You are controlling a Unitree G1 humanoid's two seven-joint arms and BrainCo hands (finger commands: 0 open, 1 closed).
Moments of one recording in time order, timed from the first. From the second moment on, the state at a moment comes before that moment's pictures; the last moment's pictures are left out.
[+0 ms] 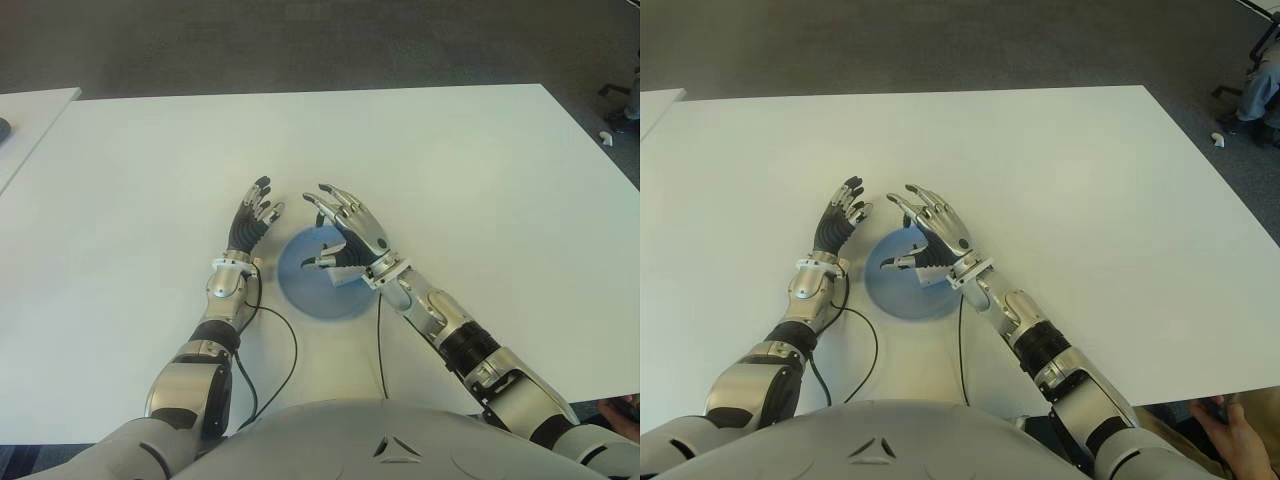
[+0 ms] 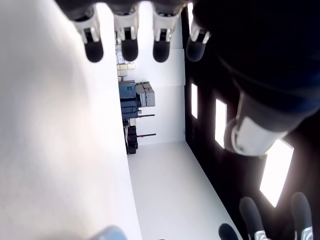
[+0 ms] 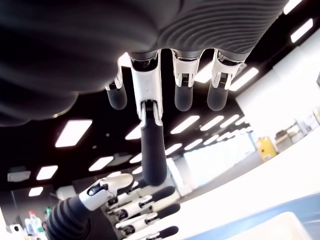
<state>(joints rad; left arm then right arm) -0.30 0.10 0.06 1.04 -0.06 -0.76 -0.15 -0.27 -0.26 0.59 0.36 -0.83 -0.39 -0.48</state>
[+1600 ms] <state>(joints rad) -0.31 0.10 0.07 1.05 -0.06 -0.76 -0.15 -0.28 -0.07 0.16 0.67 -0.28 -0.47 -0.44</state>
